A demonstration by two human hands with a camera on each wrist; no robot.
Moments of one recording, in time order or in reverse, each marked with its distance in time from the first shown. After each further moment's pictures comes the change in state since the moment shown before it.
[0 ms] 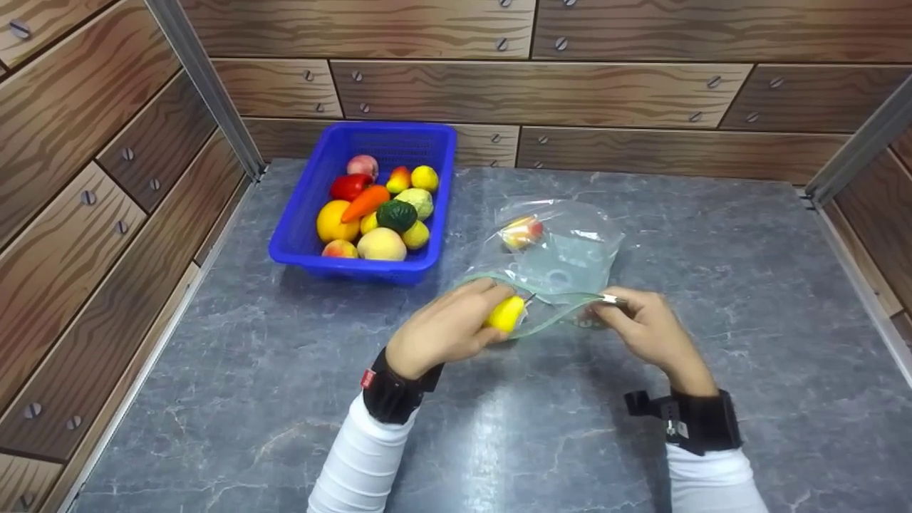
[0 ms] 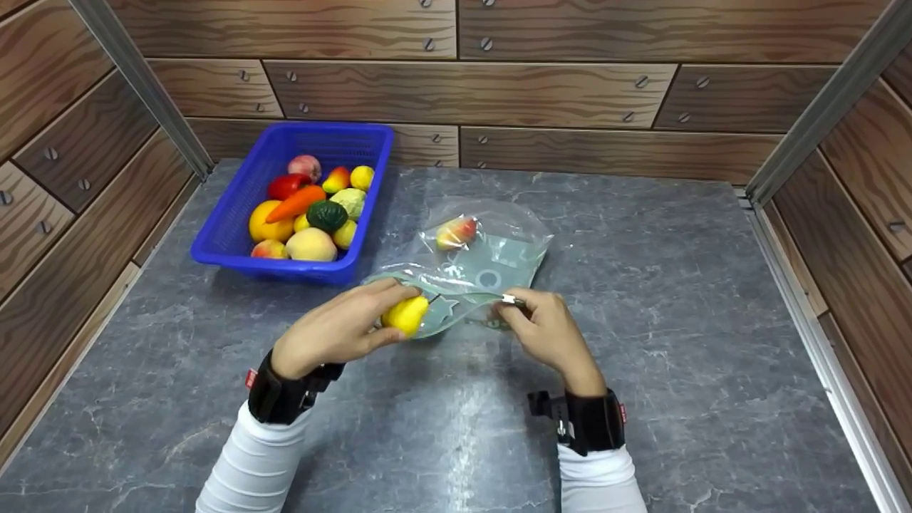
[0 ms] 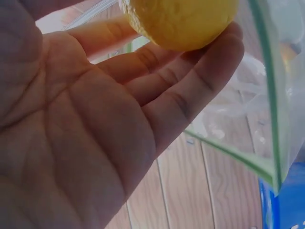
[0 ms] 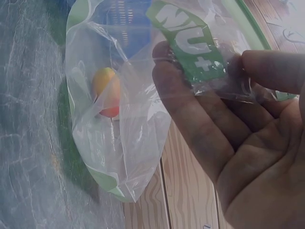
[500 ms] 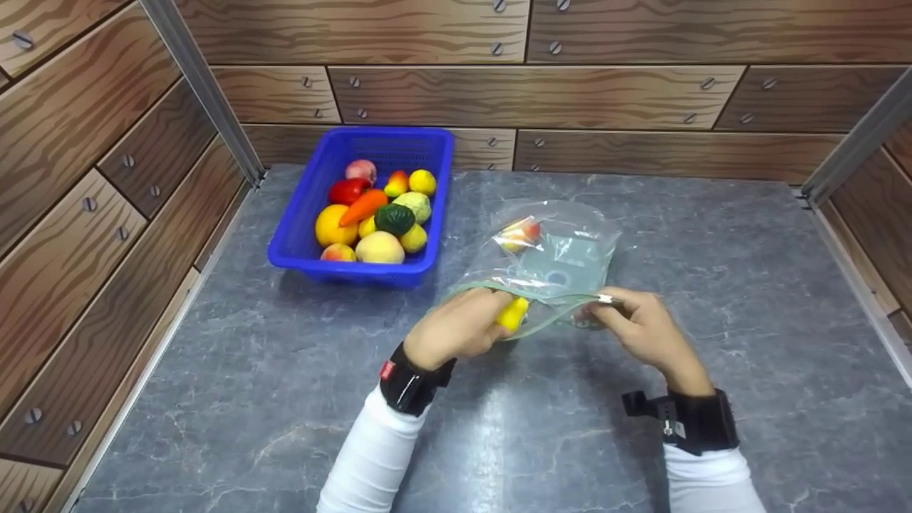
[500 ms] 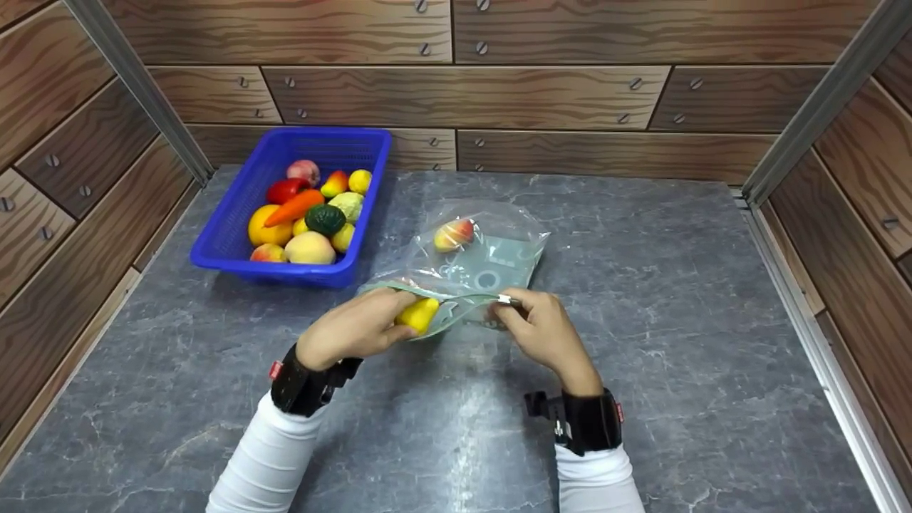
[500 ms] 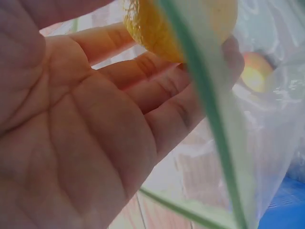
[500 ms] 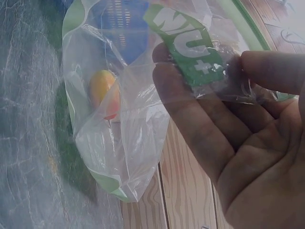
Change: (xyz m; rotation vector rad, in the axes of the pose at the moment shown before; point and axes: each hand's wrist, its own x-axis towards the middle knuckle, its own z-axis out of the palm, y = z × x) left_hand 0.025 -0.004 0.019 0.040 -0.075 -0.113; right_hand 0.000 -0.003 0.001 0.047 0.015 -0.005
